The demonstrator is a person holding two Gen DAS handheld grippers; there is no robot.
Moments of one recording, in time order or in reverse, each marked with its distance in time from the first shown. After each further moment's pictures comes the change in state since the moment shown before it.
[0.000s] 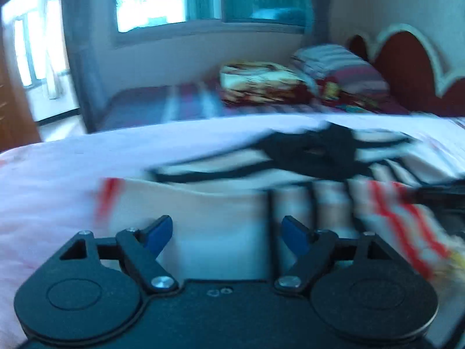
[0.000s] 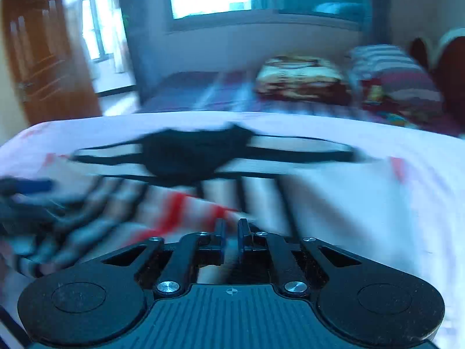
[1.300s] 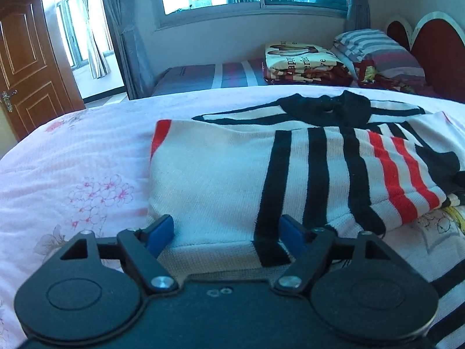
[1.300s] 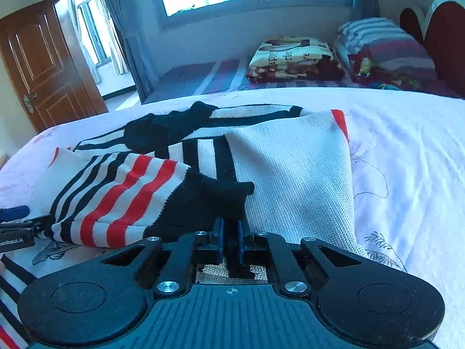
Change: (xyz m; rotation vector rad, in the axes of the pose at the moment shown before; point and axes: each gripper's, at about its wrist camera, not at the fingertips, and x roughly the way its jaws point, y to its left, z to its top) left arm -0.061 -0.035 -0.043 -0.032 0.078 0.173; right arm -0.035 -0.061 -0.028 0.060 0.047 0.075
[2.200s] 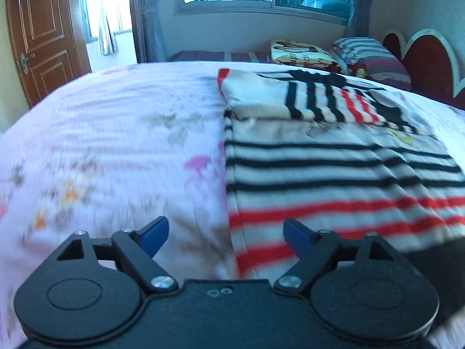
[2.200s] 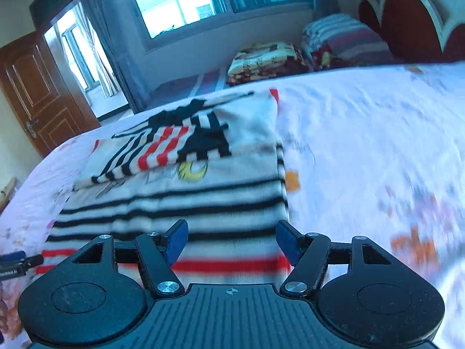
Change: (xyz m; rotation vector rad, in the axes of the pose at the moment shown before) left arm -0.167 0.078 -0.136 -0.101 0.039 -0.081; right arm -0.213 0.006 -0.122 0.146 -0.042 -0.021
